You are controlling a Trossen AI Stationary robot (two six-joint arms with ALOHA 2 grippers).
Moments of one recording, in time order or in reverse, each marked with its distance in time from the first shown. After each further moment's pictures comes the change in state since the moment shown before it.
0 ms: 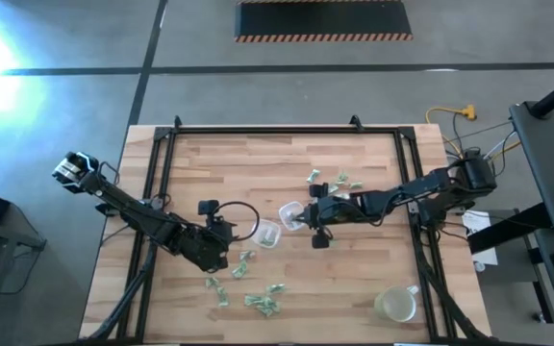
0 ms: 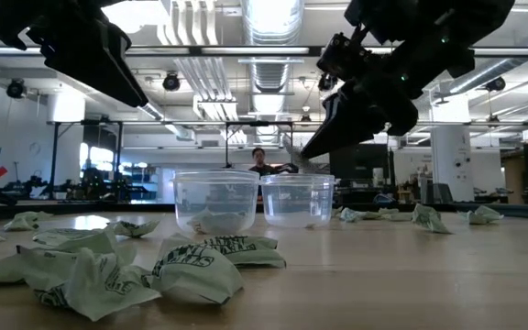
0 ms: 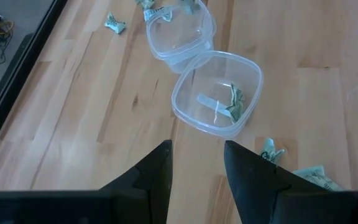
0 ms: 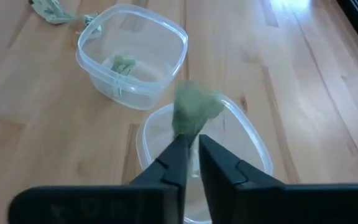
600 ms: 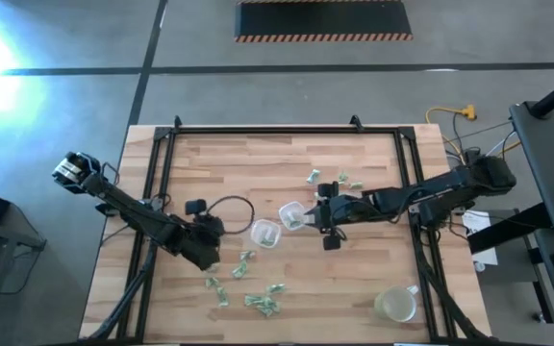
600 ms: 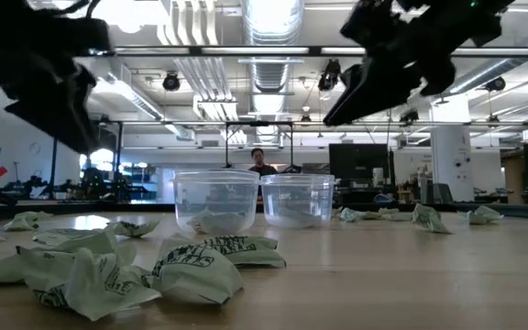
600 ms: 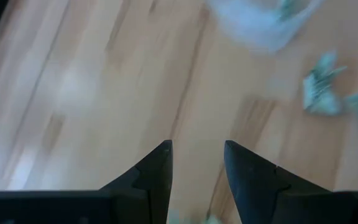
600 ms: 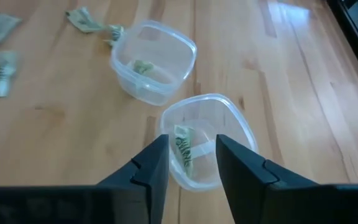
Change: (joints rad) left arm -0.004 0.000 -0.078 -0.250 0.082 -0.318; right arm 0.048 -0.192 -0.003 -0.198 0.001 0.008
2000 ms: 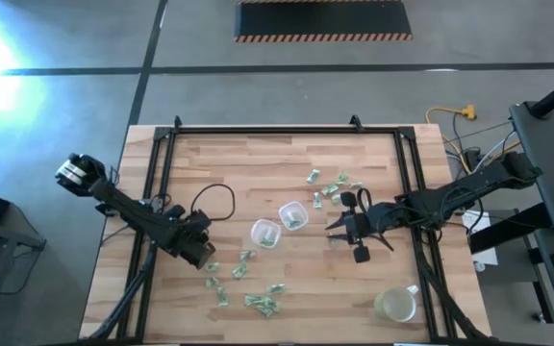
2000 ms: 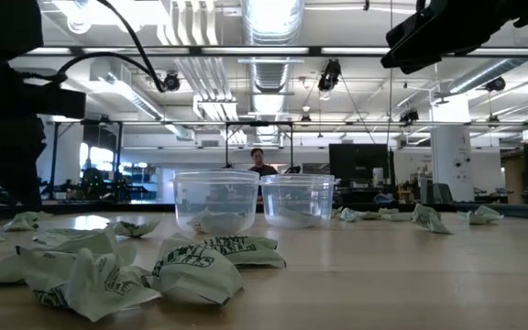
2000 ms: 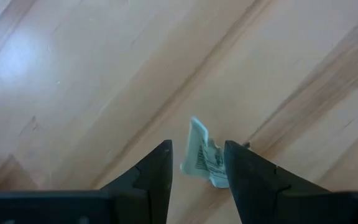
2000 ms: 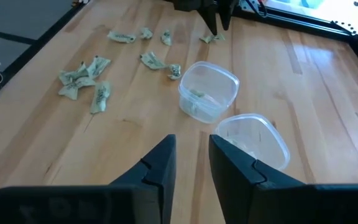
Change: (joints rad) left arm -0.011 0.048 -0.150 -0.047 0.155 -0.514; right arm 0.172 -0.306 -0.113 -0.056 0.001 0.081
